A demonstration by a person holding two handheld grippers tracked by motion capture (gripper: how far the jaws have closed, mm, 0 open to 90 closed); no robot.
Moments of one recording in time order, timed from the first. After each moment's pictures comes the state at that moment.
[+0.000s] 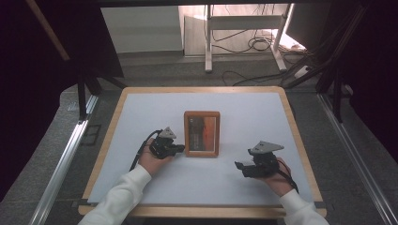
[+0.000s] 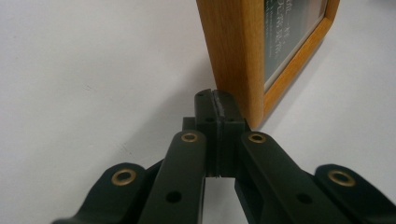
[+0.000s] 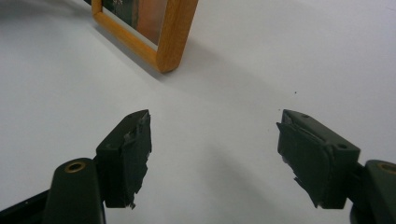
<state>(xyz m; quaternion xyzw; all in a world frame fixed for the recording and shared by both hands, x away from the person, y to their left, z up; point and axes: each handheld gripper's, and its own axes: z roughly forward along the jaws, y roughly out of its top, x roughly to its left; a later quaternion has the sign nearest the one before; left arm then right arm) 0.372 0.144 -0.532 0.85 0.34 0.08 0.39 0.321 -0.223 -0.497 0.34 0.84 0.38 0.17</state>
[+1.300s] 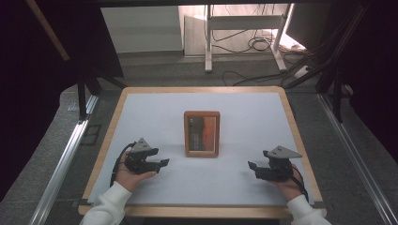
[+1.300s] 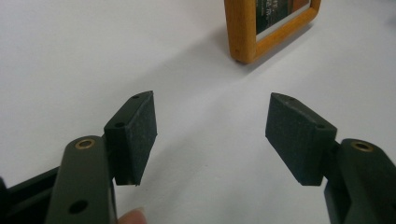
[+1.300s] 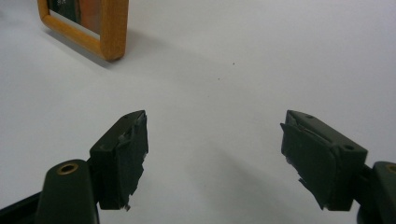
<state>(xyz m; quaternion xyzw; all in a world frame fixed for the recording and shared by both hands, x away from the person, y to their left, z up) 0.306 0.198 -0.522 0.81 0.39 0.12 0.41 0.314 -0.267 -0.512 0.39 0.80 0.41 0.21</state>
